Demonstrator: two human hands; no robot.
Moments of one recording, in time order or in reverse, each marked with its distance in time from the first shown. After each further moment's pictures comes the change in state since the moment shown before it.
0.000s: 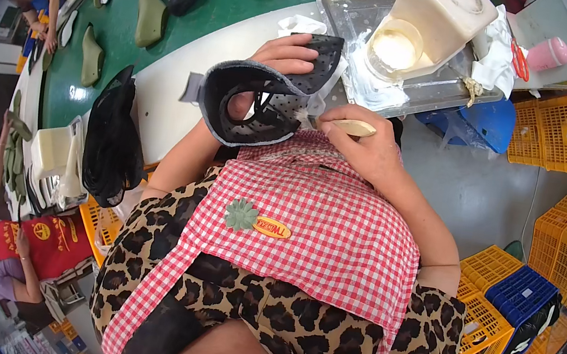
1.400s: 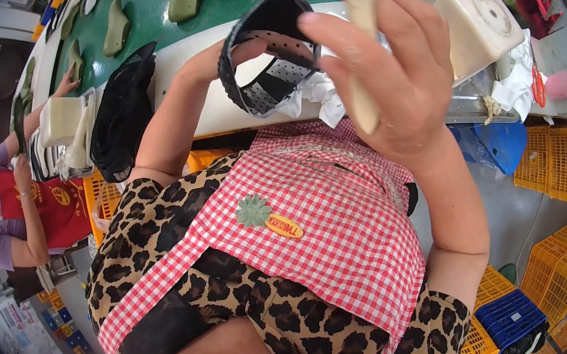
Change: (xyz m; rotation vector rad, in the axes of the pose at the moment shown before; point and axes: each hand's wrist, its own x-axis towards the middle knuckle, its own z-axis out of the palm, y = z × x) left_hand -0.015 0.018 -0.071 -0.246 -0.143 -0.486; right_hand 0.064 -0.108 -0.026 -0.690 0.315 -1.109
